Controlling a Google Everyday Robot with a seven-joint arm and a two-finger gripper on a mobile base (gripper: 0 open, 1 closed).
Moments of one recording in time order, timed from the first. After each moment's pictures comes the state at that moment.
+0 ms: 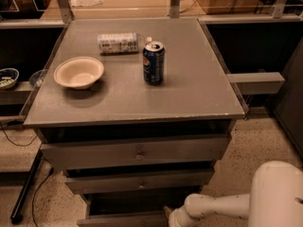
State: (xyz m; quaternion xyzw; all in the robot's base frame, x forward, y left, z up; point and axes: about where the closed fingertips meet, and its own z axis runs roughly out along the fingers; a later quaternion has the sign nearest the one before) arm 0.365 -0.060 0.193 -0.64 0.71 0.26 0.12
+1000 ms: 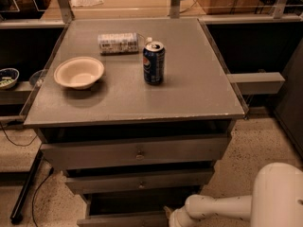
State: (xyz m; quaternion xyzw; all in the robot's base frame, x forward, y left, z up) arm 0.362 -0.064 0.191 -0.64 0.71 0.26 0.13
